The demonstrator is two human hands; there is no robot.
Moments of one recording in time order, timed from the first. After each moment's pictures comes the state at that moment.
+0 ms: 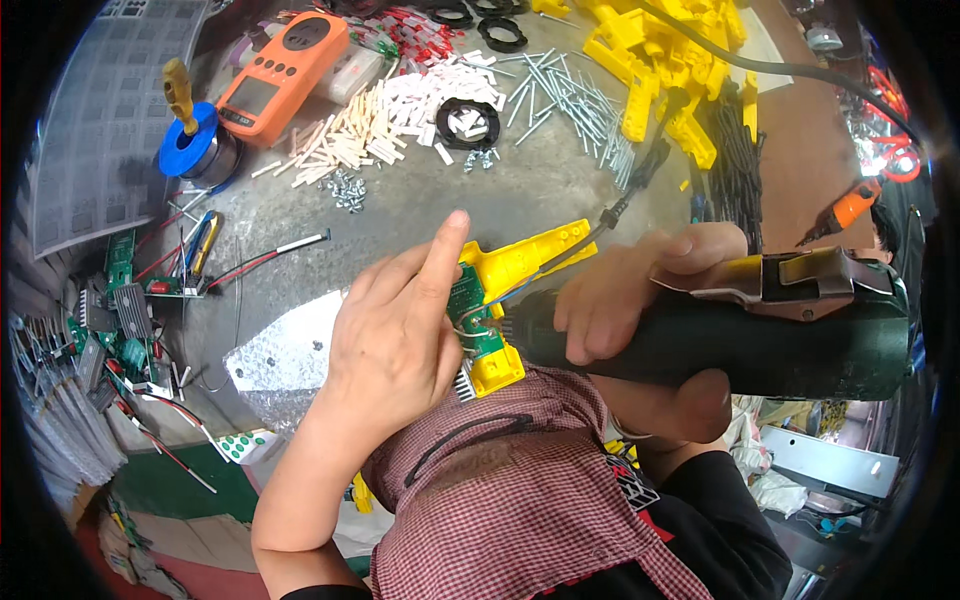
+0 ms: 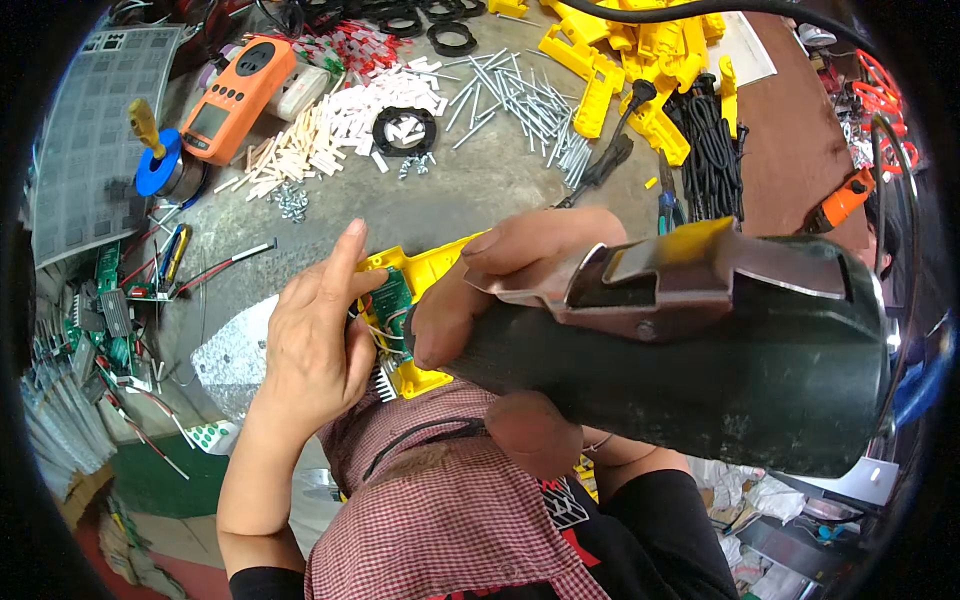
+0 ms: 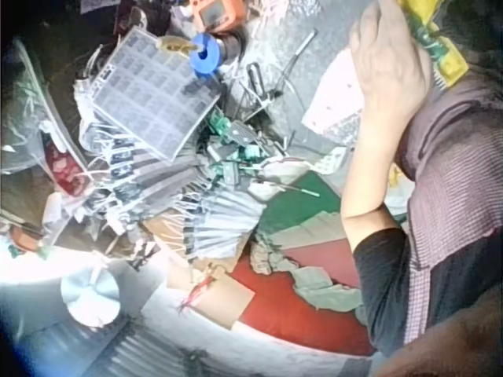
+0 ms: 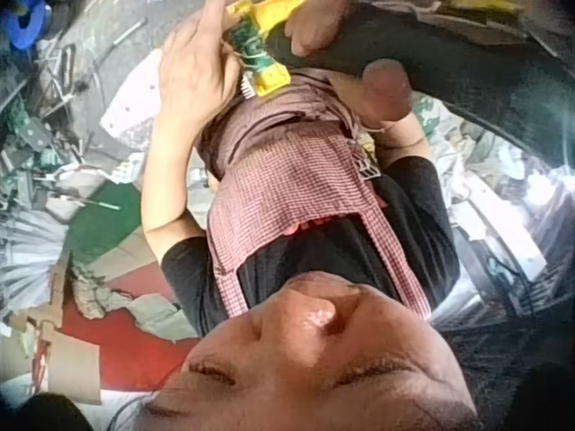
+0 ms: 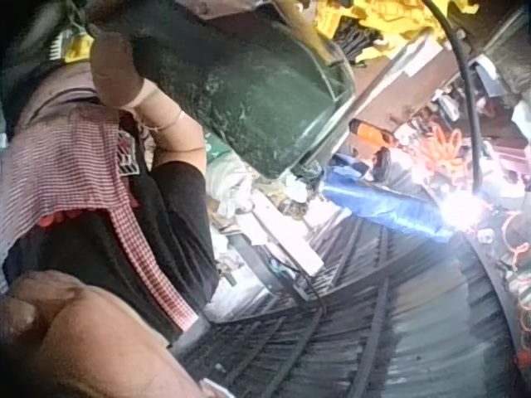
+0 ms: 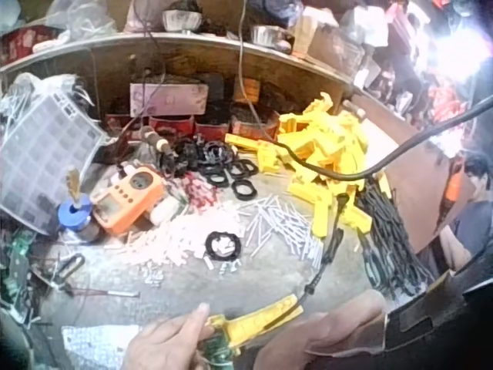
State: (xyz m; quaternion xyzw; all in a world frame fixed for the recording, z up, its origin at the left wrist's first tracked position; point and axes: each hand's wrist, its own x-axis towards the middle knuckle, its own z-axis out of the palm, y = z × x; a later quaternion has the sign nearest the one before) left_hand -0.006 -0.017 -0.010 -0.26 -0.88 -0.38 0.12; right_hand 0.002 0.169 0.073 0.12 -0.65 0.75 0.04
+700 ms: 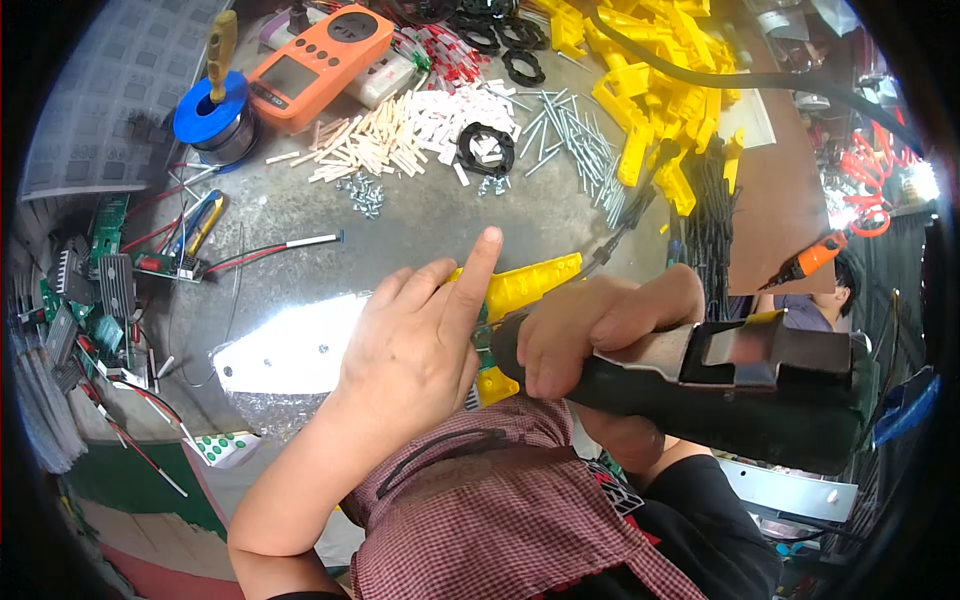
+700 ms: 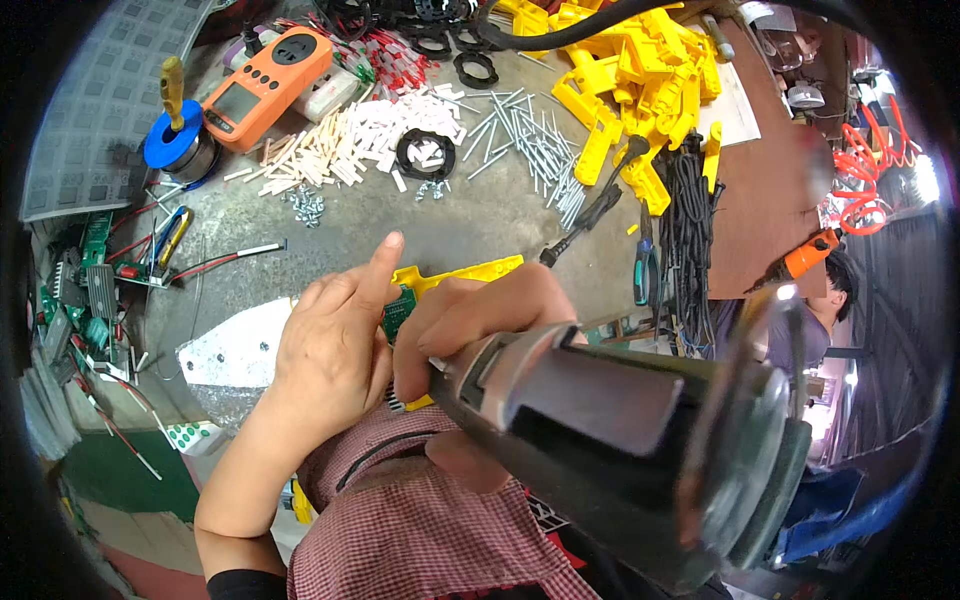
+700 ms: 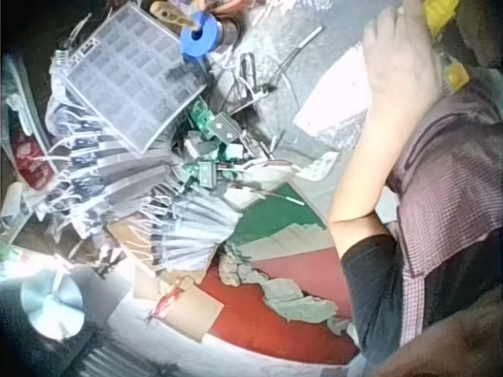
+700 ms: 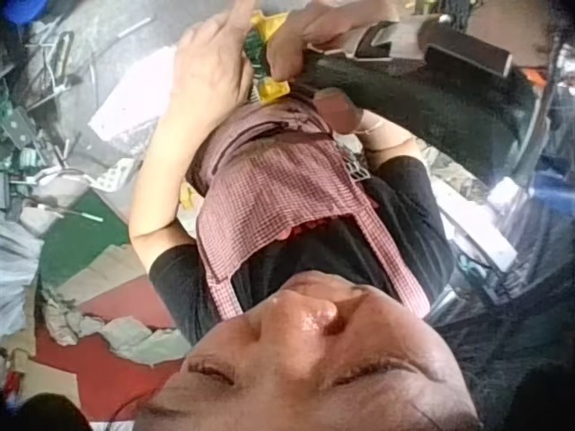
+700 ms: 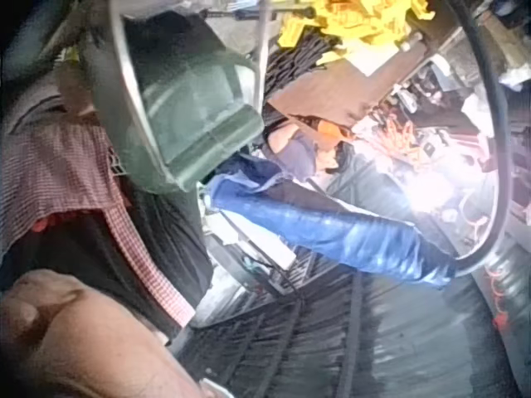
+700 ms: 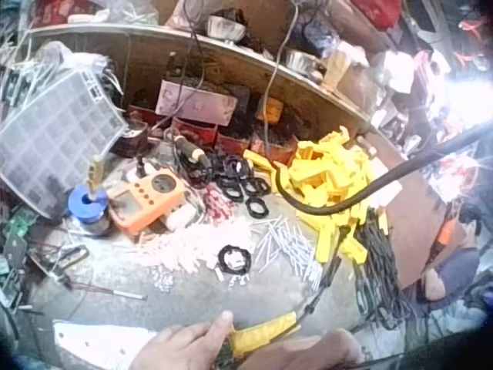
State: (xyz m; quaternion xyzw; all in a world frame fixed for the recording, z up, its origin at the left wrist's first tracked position) left_hand -0.004 -0.016 -0.009 -0.26 -0.87 -0.39 0.13; right_hand -0.009 0.151 0.074 0.24 -0.66 0.71 -0.07
